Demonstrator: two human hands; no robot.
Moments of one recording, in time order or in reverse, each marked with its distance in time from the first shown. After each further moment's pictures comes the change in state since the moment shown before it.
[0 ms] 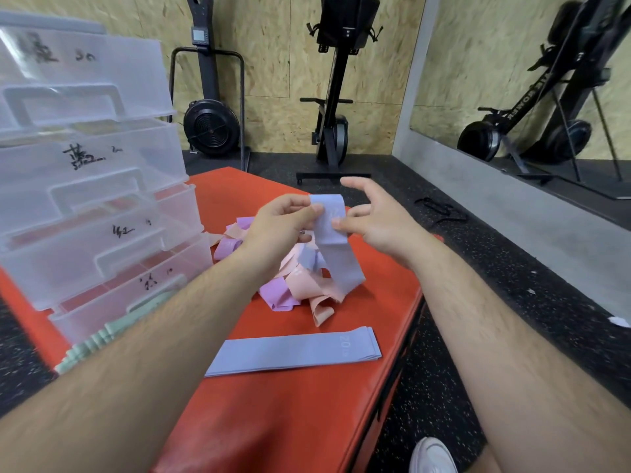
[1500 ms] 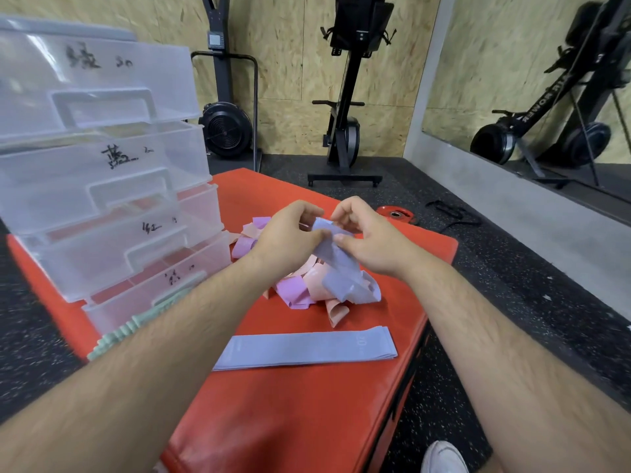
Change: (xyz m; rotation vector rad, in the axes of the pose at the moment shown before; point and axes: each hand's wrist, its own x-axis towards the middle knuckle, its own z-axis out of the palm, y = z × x) left_hand -0.017 0.003 -0.020 0.618 0.047 0.159; right_hand 0.001 0.014 0.033 -0.209 -0.138 -0.279
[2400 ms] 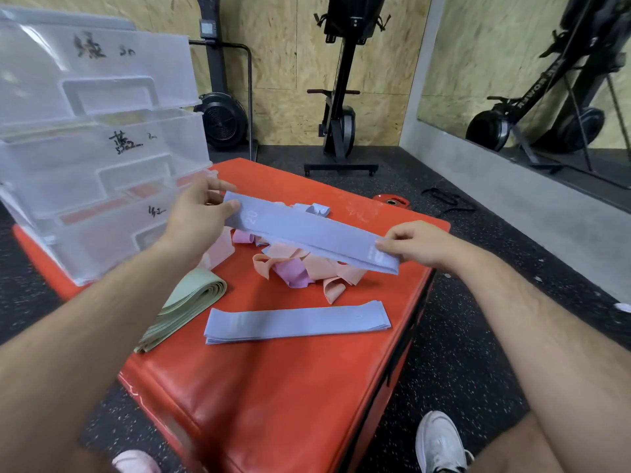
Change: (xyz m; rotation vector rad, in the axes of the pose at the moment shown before) left_hand -0.019 -0.050 -0.089 -0.183 0.264 -0.139; right_hand -0.050 0.056 -0.051 -0.054 -0.102 0.397
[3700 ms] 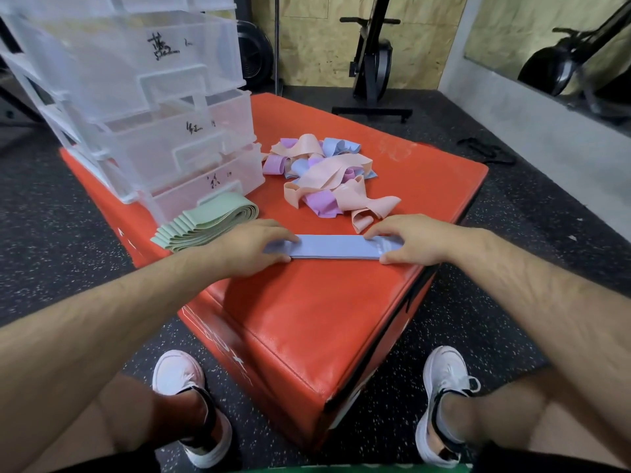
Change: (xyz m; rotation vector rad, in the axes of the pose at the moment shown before) left_hand -0.099 -0.090 -0.005 0.795 -0.708 0.351; right_hand -0.037 0.004 0.083 -0.724 -0.347 -0.189
